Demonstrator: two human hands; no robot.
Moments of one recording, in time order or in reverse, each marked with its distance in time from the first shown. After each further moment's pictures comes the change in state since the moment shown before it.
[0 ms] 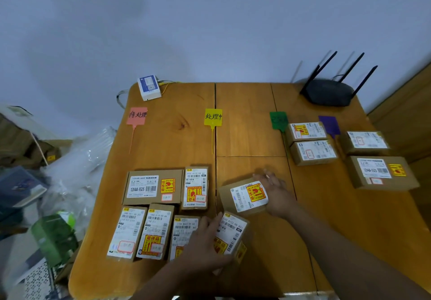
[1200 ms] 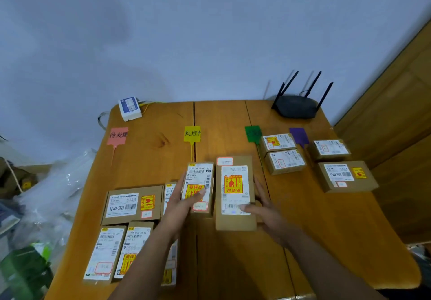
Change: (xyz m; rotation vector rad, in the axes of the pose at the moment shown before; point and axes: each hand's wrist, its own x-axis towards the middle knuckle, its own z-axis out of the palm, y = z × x) left_hand 0.038 0.058 -0.066 -0.969 0.348 0.130; right_hand -0.094 -0.007 -0.048 1.225 -0.091 0.109
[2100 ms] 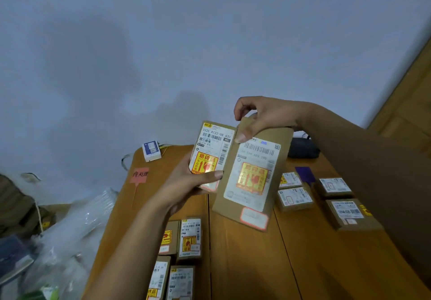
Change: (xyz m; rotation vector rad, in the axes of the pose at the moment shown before) left_hand -0.058 0.213 0.018 0.175 -0.296 0.335; right_hand -0.059 -0.370 0.006 -0.906 -0.210 -0.519
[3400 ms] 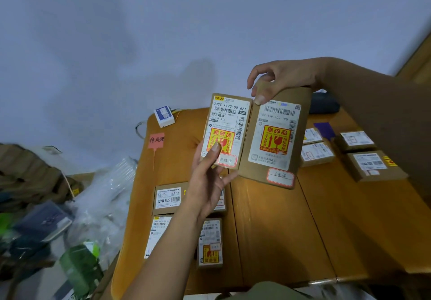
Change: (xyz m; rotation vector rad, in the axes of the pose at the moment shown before) left_hand -0.060 -0.073 0.009 -0.679 0.157 -0.021; right_hand 0.035 0.028 0.036 0.086 -0.154 0.057
